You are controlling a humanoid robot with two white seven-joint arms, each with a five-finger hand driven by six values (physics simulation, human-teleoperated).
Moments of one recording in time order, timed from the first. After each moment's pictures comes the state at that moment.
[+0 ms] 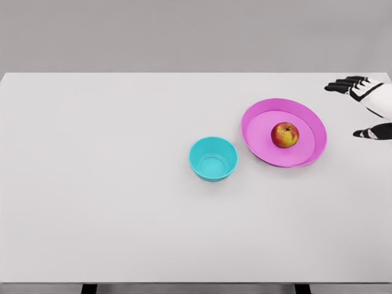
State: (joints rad) left arm 0.00 0.00 0.02 -0.08 -0.08 0.00 0.06; right arm -0.28 -1.07 0.35 -1.50 0.20 -0.61 0.11
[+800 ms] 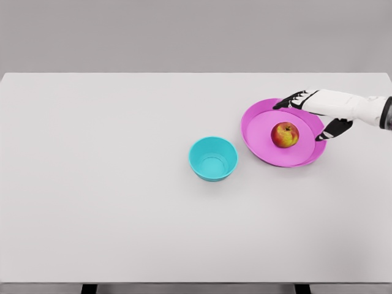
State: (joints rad) left arm 0.00 0.00 0.02 -0.08 -0.08 0.00 0.06; right arm -0.69 -0.83 0.61 -1.28 0.21 -0.61 0.61
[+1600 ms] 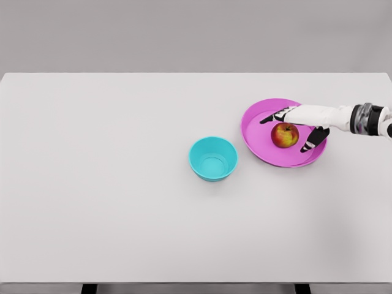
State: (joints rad) left arm 0.00 0.00 0.02 -0.08 -0.08 0.00 0.06; right arm -0.81 -0.71 0.81 -1.03 0.21 -0.61 0.61
